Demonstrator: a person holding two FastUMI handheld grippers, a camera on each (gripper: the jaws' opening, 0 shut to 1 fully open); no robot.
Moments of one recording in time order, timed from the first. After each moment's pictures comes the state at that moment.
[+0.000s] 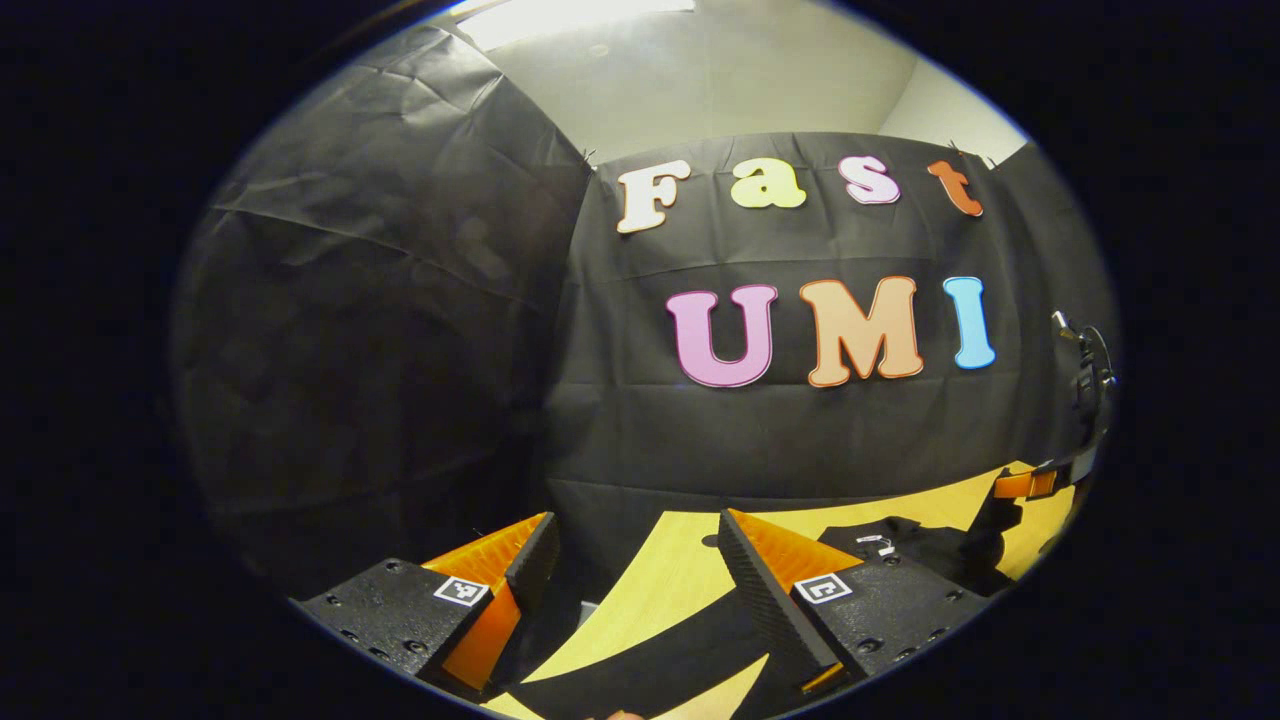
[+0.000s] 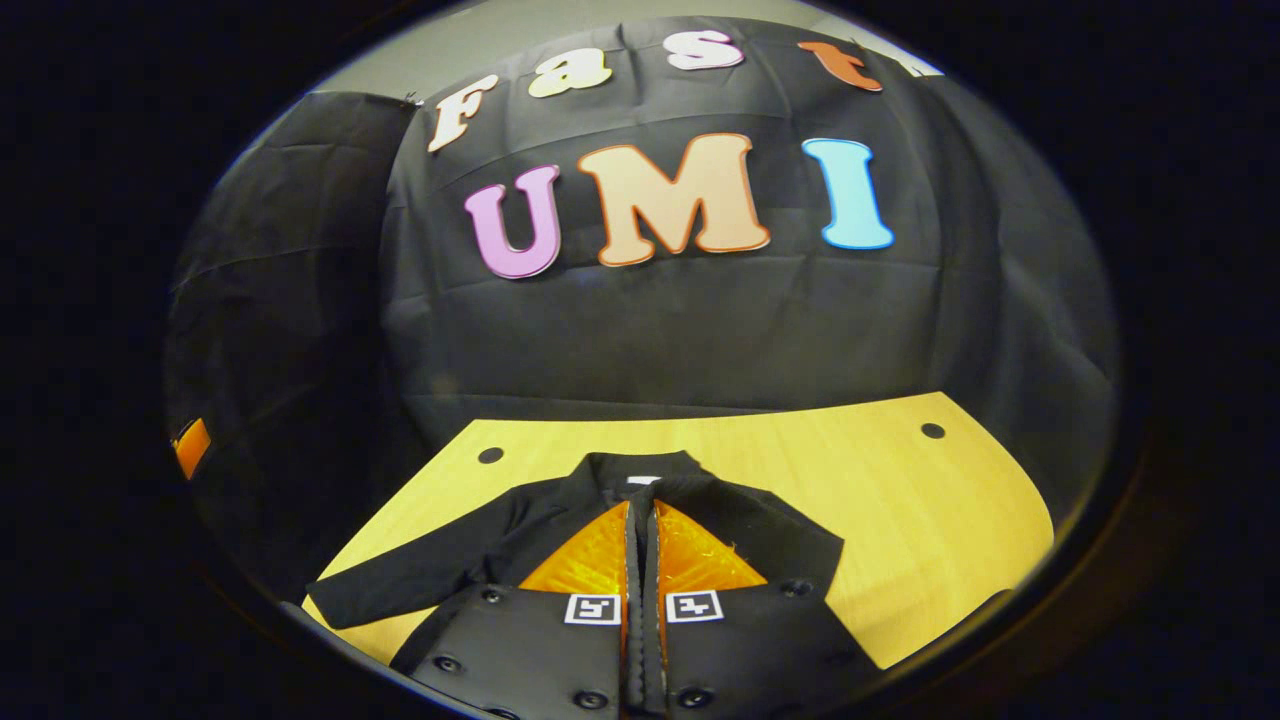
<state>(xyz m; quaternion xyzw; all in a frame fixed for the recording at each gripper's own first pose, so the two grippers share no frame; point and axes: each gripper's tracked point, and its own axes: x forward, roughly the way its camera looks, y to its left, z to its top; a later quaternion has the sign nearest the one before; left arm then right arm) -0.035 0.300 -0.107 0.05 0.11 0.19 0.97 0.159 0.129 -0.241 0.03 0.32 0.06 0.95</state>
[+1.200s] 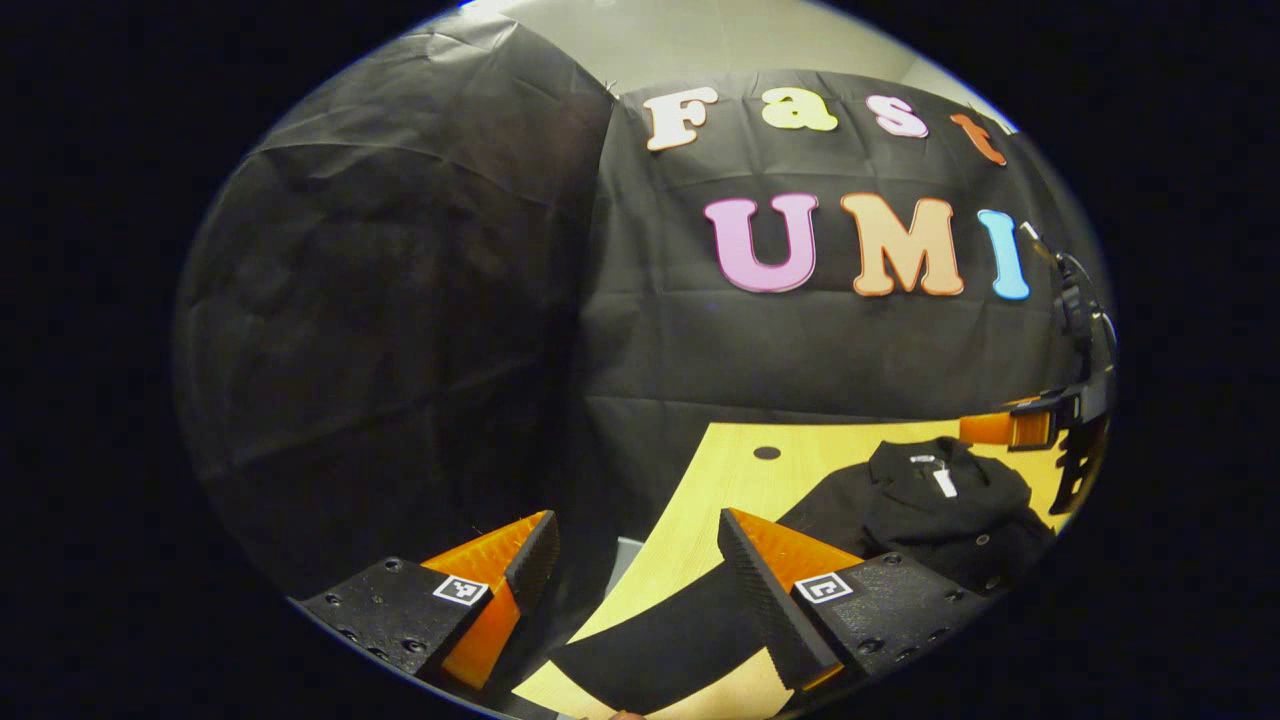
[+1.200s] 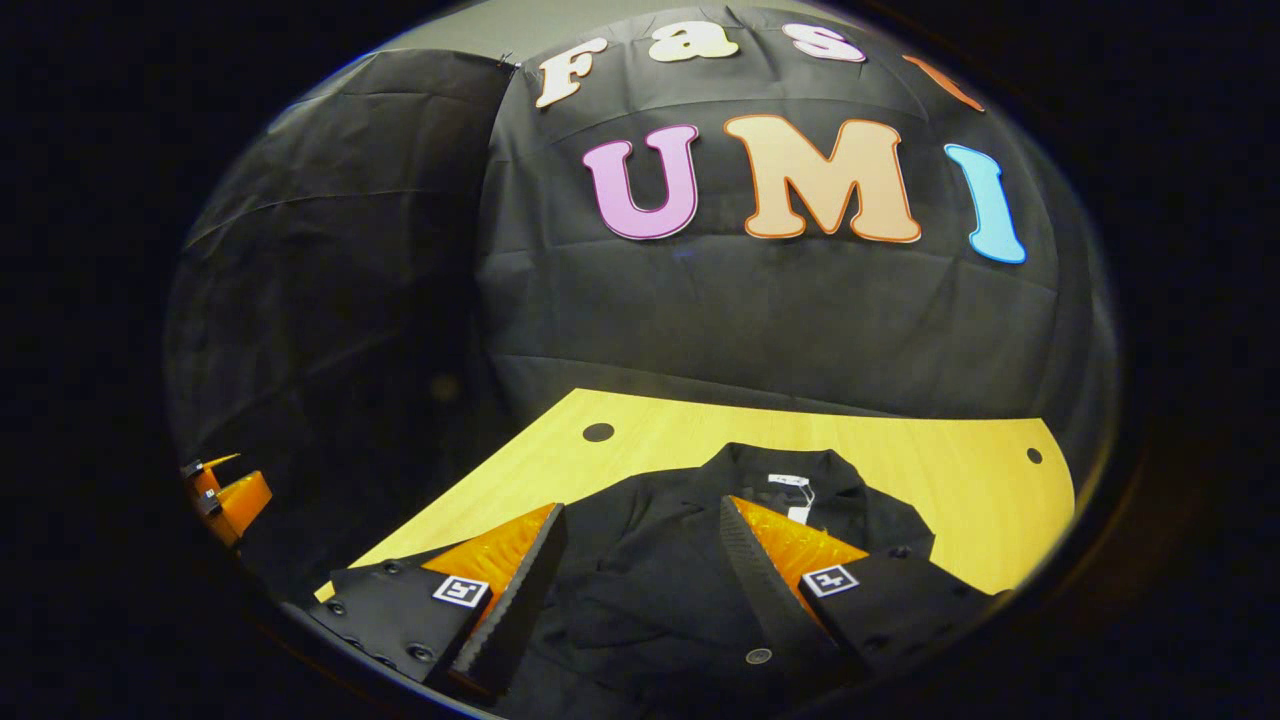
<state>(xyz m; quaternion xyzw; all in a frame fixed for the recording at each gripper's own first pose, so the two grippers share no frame) -0.085 0.352 -0.212 0.05 0.24 0.23 0.94 0.175 0.241 -0.274 -0.01 0.34 0.17 0.93</state>
